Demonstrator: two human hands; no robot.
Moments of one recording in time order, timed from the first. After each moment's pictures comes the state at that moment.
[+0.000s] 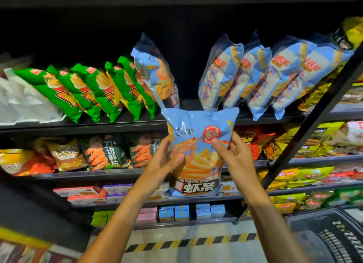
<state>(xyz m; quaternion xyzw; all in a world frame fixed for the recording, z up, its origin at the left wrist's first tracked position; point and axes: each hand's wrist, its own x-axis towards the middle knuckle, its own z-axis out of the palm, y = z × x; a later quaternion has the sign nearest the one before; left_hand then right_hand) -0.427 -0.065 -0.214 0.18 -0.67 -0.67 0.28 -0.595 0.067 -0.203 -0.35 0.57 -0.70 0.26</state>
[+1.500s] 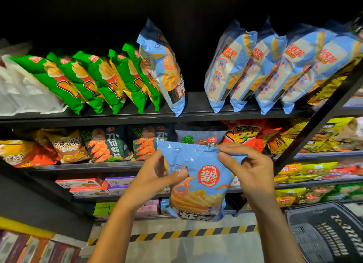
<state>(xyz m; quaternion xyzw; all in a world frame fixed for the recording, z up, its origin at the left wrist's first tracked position) -0.385 -0.057 -0.215 0.20 -0.64 -0.70 0.23 -0.568 0.089 -0.207 -0.40 0.54 -0.73 0.15</state>
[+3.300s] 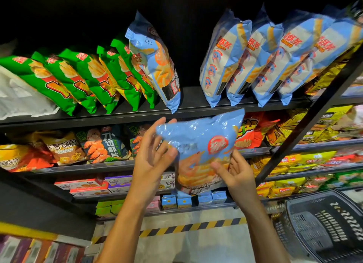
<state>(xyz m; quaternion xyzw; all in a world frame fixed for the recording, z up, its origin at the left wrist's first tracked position) -0.404 -0.054 -0.208 0.15 -0.62 -0.67 0.38 -0.568 0.082 -0.265 -0.32 0.60 -0.69 0.26</state>
